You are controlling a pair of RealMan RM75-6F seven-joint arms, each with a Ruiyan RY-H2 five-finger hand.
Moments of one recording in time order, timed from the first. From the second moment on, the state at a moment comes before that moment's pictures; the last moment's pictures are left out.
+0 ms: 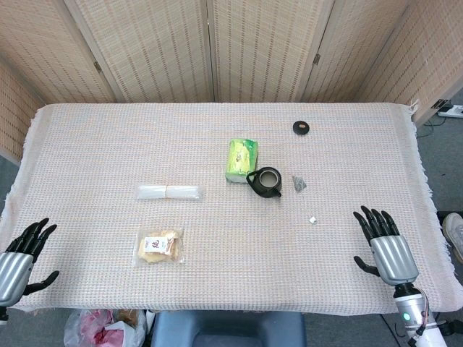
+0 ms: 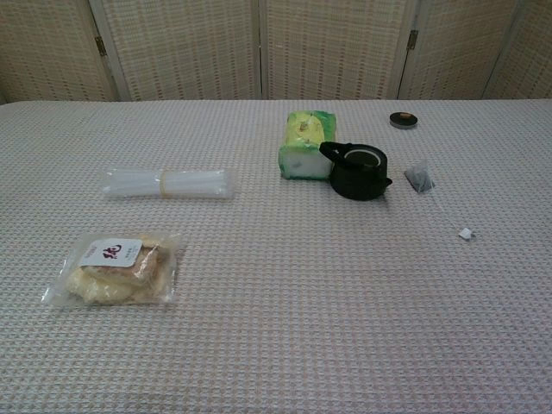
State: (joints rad) left arm -0.11 -1.07 0.04 -1.51 1.63 1.49 -0.08; right arm 0.13 -1.23 0.03 -1.63 -1.52 1.38 -0.22
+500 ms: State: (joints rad) left arm -0.10 -1.05 0.07 -1.53 1.67 1.50 -0.10; right arm 0.15 -1.26 0.03 -1.60 -1.55 1.38 -0.21
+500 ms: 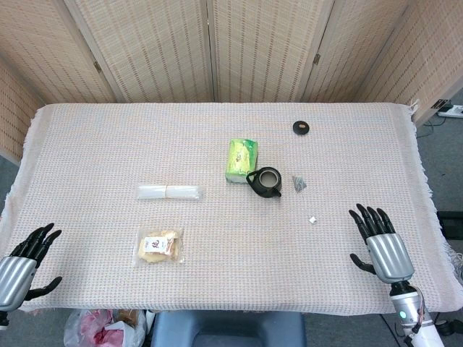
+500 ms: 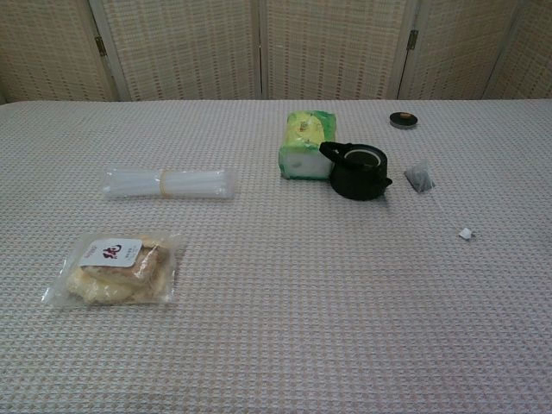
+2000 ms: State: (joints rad) left arm -0.09 -1.04 0.05 -1.53 1.62 1.48 -0.11; right arm 0.46 -1.59 0.07 -1.03 -1.47 1.04 -0.06
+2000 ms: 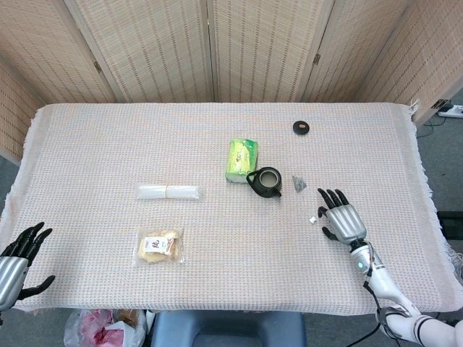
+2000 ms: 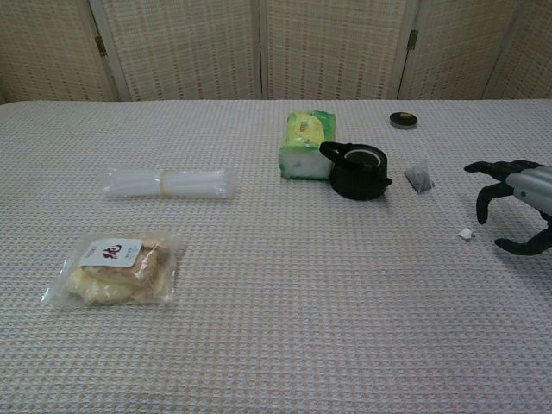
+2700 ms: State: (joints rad) left arm -0.09 -1.04 0.05 -1.51 1.64 1.49 -0.15; right arm 0.51 -1.63 0.07 -0.97 -1.46 1.00 -0.07
